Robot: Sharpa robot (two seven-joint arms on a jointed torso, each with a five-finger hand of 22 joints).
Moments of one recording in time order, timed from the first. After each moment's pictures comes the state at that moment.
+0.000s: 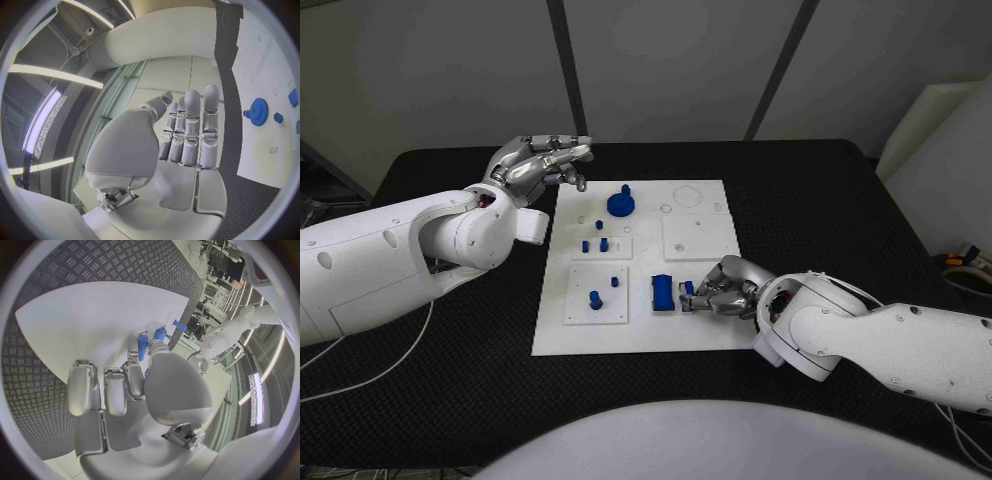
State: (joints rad) left arm 1.15 -0.91 -0.01 1.50 0.02 -0.23 0.40; left_hand 1.36 -0.14 0.44 -0.04 0.05 1.05 0.16 0.11 0.07 1.10 0.09 0.35 0.12 1.17 0.01 0.94 0.44 0.15 1.15 0.11 0.54 0.91; right arm 0.94 -0.88 -0.04 1.86 -1.17 -0.44 -0.59; right_hand 1.29 -0.05 -0.05 0.29 0.64 1.15 0.03 0.27 0.43 1.45 -0.04 1.29 1.31 1.46 -0.09 1.54 1.31 0.06 1.44 0.03 1.43 1.31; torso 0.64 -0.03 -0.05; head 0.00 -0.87
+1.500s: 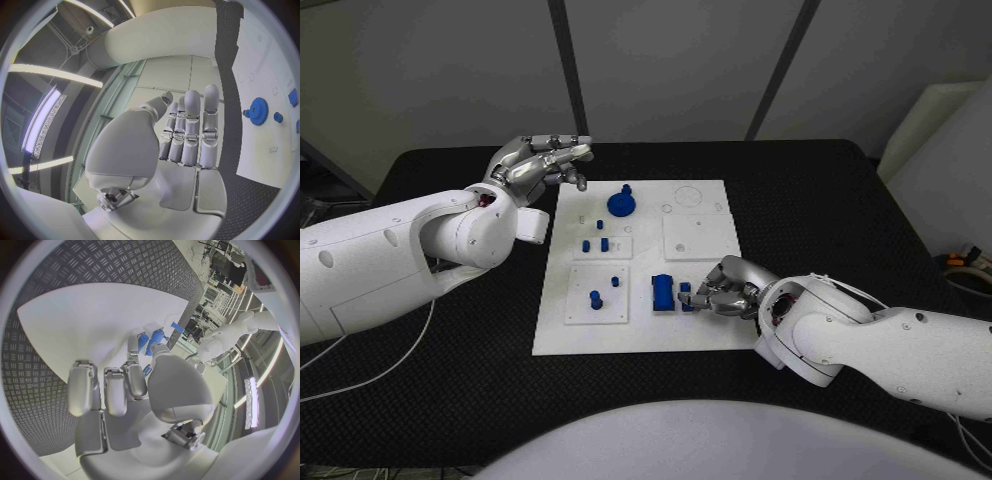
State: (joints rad) left arm 1.15 -0.91 -0.01 1.49 0.03 -0.23 0.40; left_hand 1.36 -0.14 0.43 -0.04 0.05 1.05 0.16 0.11 0.07 1.09 0.09 0.36 0.12 1.17 0.01 0.94 0.44 0.15 1.15 0.11 0.53 0.91; right arm 0.94 -0.89 -0.05 1.88 -1.23 -0.45 -0.59; right_hand 1.13 -0.03 -0.12 0.29 0.62 1.15 0.04 0.28 0.46 1.46 -0.04 1.30 1.31 1.46 -0.09 1.54 1.31 0.06 1.44 0.02 1.43 1.31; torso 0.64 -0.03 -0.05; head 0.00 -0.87
